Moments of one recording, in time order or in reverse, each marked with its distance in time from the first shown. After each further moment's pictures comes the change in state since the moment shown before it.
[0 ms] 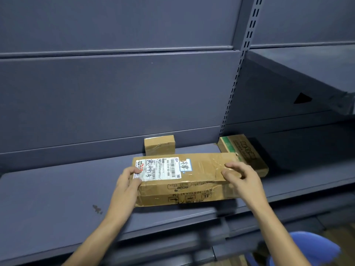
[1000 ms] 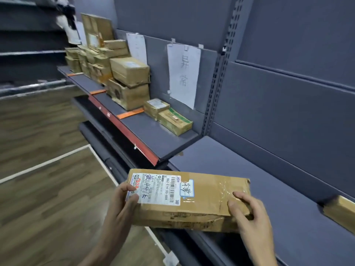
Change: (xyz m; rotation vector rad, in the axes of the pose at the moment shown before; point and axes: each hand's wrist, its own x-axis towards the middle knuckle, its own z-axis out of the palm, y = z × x) left_hand -0.277 -0.135 -0.271 -0.209 1.007 0.016; right_hand -0.217 -0.150 0.282 0.162 -0.746 -0.399
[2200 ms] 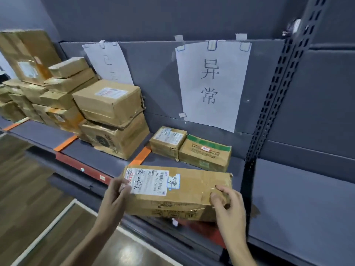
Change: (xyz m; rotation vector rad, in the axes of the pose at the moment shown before) left_hand 0.492 -0.104 -0.127 0.198 -0.351 -0.034; right_hand 0.226 -0.048 0.403 0.116 0.305 0.241
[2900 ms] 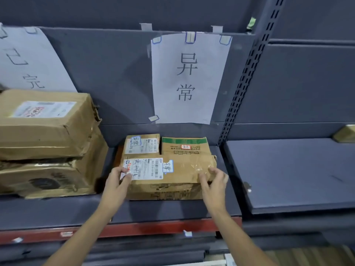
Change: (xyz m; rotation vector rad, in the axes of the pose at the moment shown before) left_hand 0.207 -0.060 0.021 0.116 -0.483 0.081; right_hand 0.047 0.003 0.110 -0.217 0.453 0.182
